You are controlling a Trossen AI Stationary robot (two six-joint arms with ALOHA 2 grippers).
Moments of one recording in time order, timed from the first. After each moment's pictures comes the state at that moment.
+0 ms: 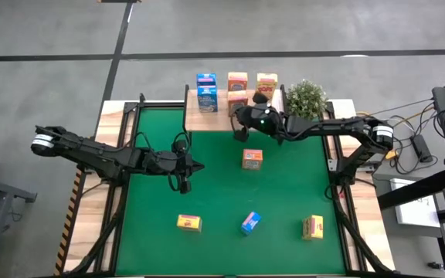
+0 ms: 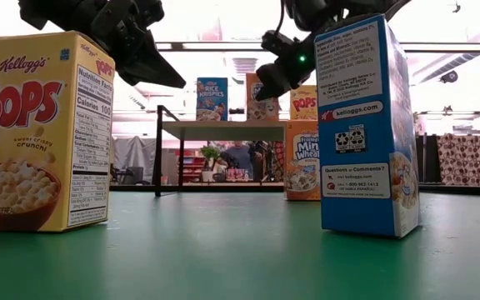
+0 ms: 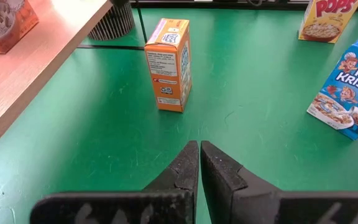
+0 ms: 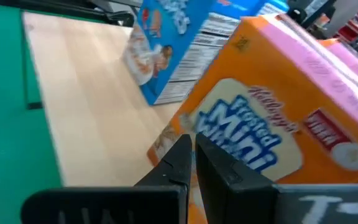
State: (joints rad) left arm -0.14 1.16 0.67 -0.04 -0.30 -0.12; right arm -0.30 1.58 1.08 0.10 0.41 -0.33
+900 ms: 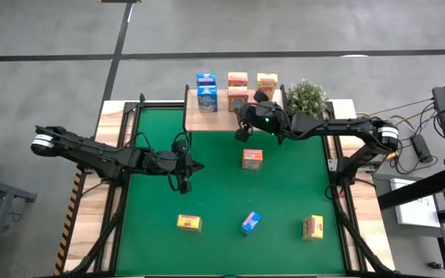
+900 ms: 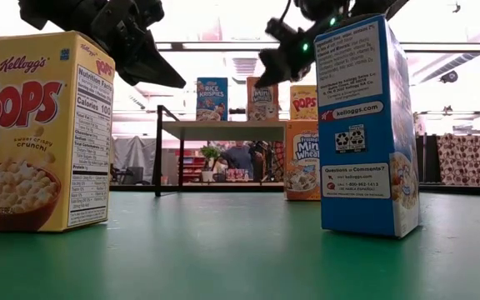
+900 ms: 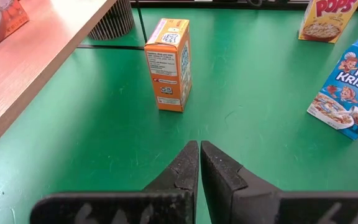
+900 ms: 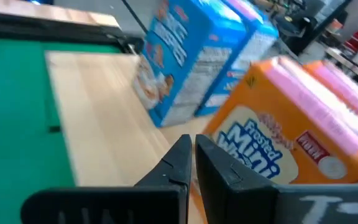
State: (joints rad) left arm -0.14 1.16 0.67 -0.05 -0.30 -0.12; right arm -0.29 1.53 1.08 0.11 0.33 -0.29
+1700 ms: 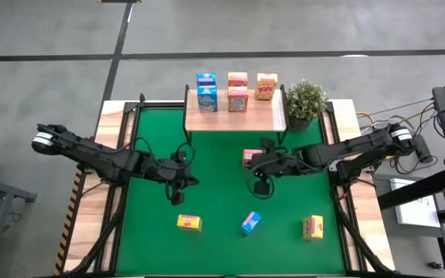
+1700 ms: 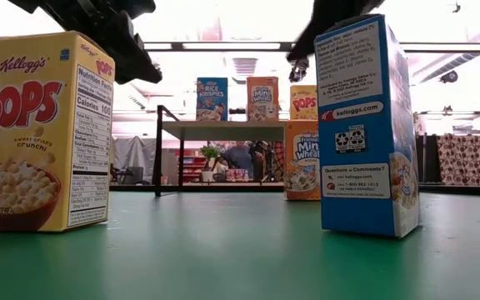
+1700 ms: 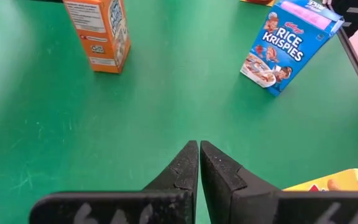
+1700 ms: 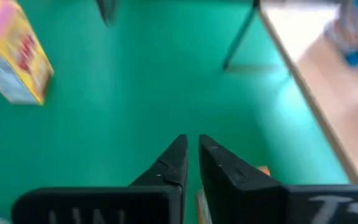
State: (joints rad) left arm -0.22 1.16 0.74 -0.26 -0.15 -0.24; right arm 0.18 1.37 1.08 -0.39 0.34 0.09
